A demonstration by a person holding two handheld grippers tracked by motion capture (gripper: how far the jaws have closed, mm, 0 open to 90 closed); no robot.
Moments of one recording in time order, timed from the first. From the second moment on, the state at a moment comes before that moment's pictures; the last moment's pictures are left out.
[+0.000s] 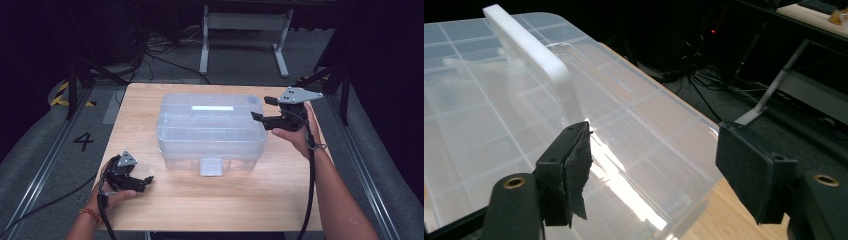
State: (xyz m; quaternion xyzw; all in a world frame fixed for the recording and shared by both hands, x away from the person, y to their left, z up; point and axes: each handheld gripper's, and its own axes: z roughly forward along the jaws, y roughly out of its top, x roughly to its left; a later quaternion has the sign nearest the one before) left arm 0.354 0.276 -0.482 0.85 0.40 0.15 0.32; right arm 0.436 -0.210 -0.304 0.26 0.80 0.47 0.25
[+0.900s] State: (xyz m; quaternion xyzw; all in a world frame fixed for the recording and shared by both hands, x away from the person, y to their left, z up) left arm 0.353 0.276 -0.482 0.85 0.40 0.15 0.32; right arm 0.442 -0.158 -0.308 0.20 0.84 0.45 0.21
